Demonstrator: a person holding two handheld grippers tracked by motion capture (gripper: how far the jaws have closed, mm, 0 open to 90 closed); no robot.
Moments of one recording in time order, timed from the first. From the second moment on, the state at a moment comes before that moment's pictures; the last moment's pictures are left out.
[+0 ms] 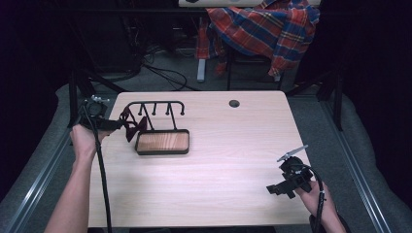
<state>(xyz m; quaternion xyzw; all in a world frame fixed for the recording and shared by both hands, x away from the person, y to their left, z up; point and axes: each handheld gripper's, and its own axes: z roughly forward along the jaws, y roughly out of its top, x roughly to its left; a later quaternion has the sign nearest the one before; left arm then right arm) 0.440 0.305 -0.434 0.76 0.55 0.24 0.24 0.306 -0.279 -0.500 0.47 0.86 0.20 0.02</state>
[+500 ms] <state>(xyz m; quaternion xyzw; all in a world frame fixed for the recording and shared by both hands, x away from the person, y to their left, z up) 0.414 0.310 -0.423 0.77 0.55 0.22 0.23 0.305 -0.280 -0.499 0.46 0.86 0.21 0.02</state>
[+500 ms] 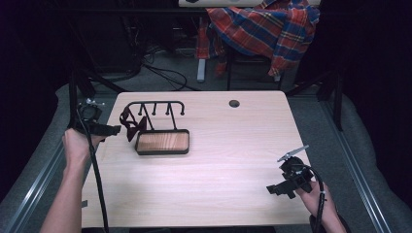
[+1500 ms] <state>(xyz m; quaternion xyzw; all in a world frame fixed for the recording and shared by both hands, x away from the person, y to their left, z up) 0.308 0.288 -0.460 0.81 0.53 0.16 0.21 0.303 -0.274 -0.498 0.45 0.87 0.20 0.03</state>
